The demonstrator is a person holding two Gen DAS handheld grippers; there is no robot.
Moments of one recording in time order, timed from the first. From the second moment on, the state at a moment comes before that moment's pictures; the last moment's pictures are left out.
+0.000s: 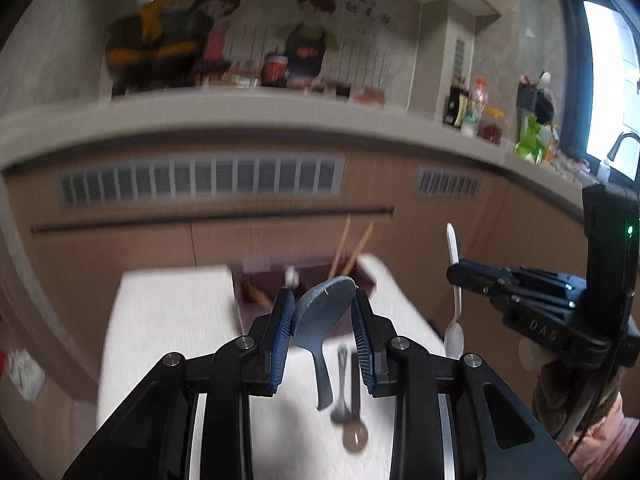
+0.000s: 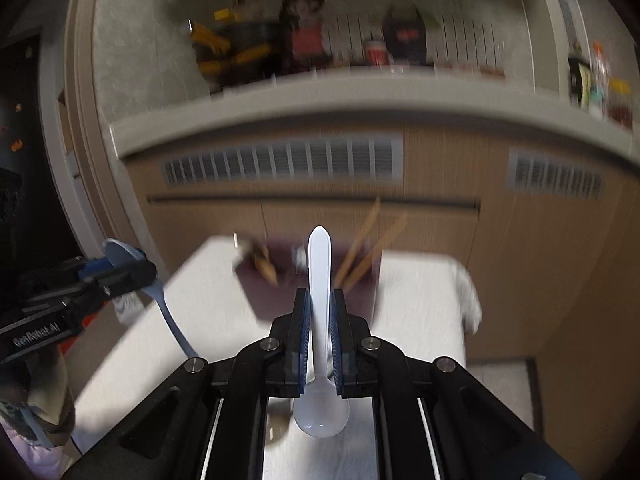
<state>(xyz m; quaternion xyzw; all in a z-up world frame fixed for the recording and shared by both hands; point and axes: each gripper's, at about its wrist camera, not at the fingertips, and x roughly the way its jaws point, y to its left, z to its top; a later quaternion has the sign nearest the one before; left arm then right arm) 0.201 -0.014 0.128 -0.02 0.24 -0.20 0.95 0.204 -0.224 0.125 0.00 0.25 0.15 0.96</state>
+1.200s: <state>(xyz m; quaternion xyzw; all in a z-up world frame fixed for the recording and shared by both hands) 0.339 -0.012 0.035 -0.02 0.32 -0.18 0.93 0.316 -0.231 0.022 0.00 0.39 0.09 0.92</state>
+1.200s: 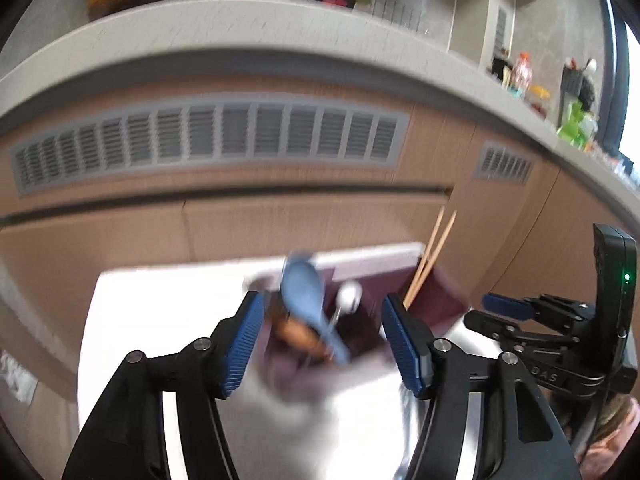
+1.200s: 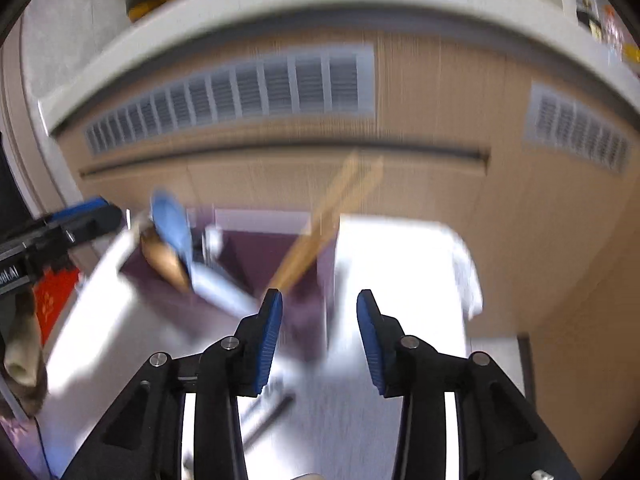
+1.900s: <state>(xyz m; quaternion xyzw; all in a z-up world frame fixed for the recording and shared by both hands) 0.224 0.042 -0.036 -0.05 0.40 -0.09 0.91 0.198 -0.142 -0.065 -0.05 0.47 0.09 0.87</state>
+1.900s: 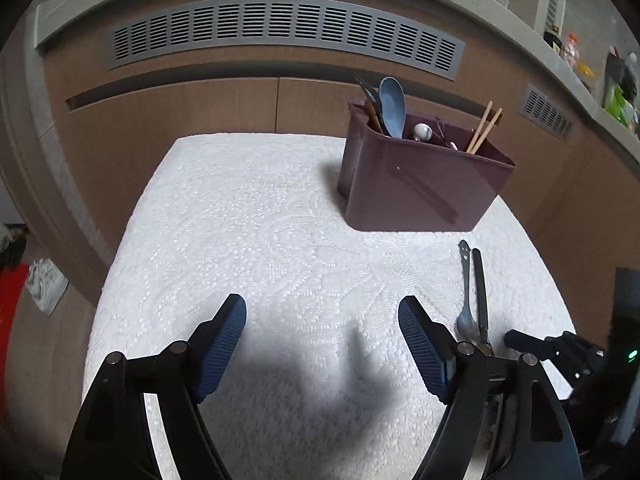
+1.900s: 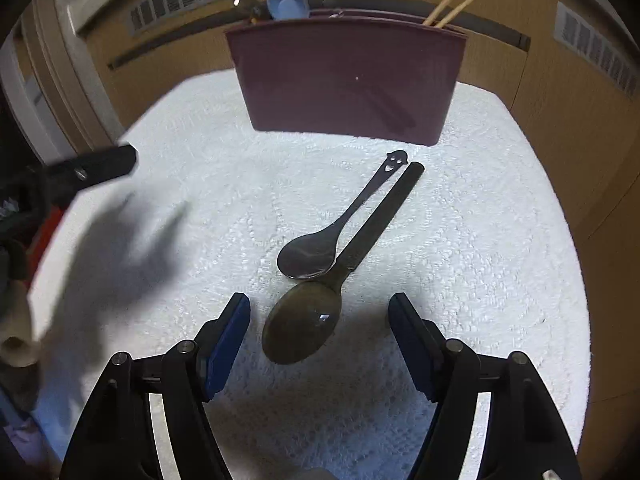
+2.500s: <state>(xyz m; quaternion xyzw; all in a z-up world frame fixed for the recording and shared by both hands) 0.208 -0.068 -0.052 0.02 0.41 -0.21 0.89 0.150 -0.266 -0.065 0.02 0.46 -0.01 0.89</state>
